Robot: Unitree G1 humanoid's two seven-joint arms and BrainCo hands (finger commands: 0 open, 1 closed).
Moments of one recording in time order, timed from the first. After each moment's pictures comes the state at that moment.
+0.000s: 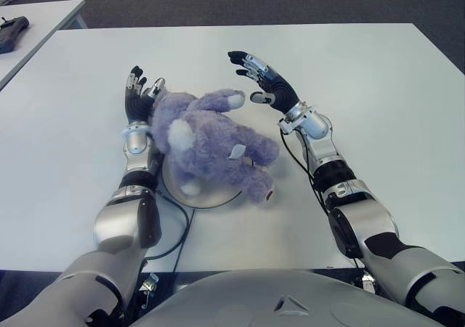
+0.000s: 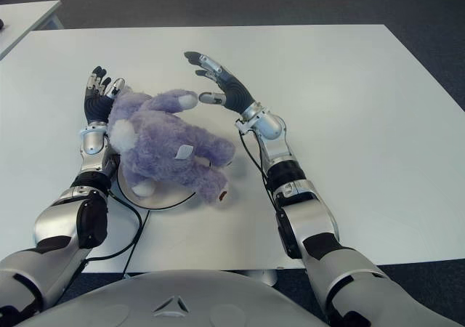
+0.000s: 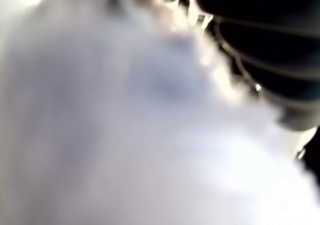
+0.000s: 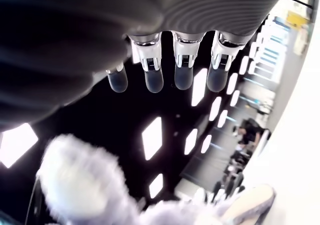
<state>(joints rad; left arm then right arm) -0.58 0.20 0.37 1.13 -0.04 -0.60 0.02 -0.69 -0.10 0.11 0.79 0.09 -0.67 0.50</state>
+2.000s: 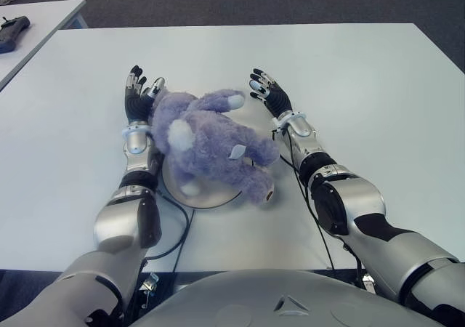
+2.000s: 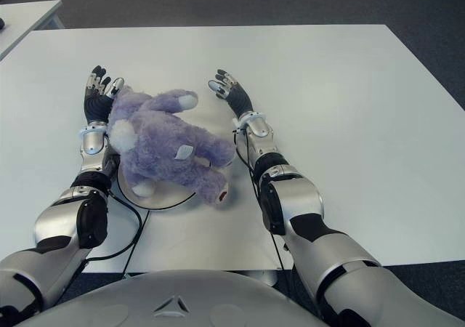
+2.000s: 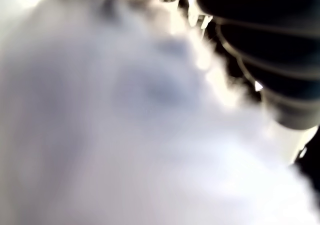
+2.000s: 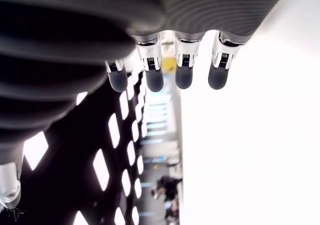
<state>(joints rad) -0.58 0.20 0.37 1.13 -0.04 -0.61 0.02 -0.84 0.01 -0.10 1.28 0.08 -0.43 0.23</state>
